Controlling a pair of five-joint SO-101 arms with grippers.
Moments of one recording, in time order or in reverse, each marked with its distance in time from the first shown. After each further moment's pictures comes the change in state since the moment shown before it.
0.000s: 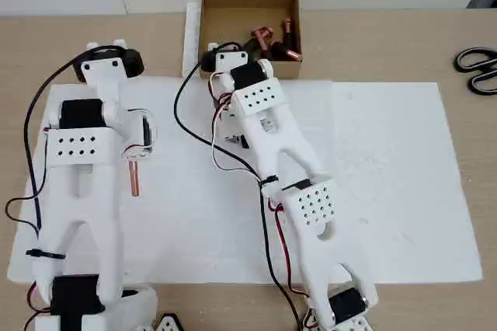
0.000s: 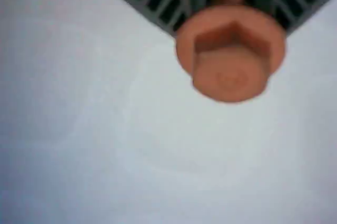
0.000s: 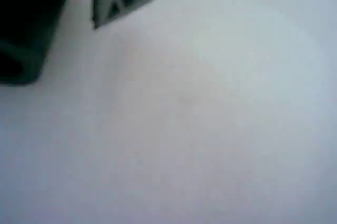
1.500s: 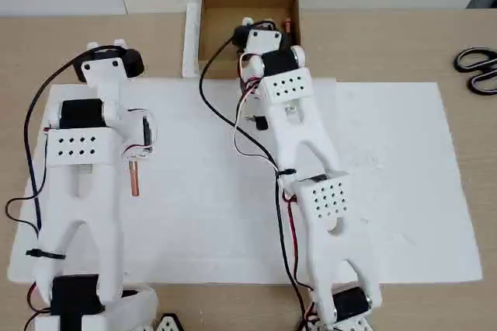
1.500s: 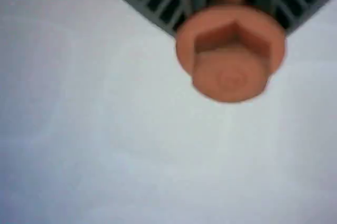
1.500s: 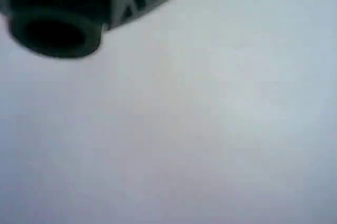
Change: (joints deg) left arm 0.0 0.0 0.0 0.0 0.0; right arm 6.5 -2.5 -8.4 1.4 -1.9
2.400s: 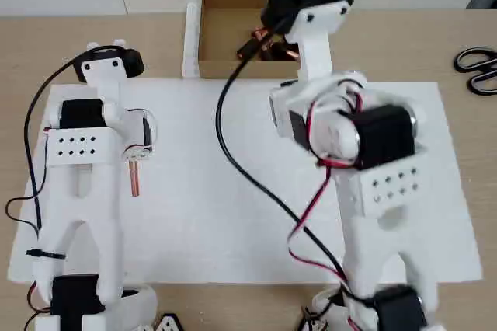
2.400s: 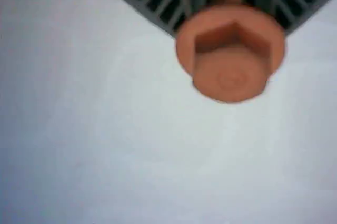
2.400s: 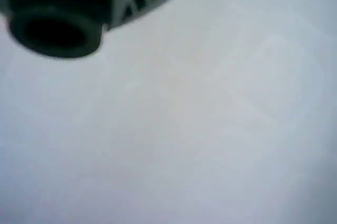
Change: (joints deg) left arm 0.0 0.0 0.0 0.0 0.0; right arm 0.2 -75.2 53.5 -6.1 10.8
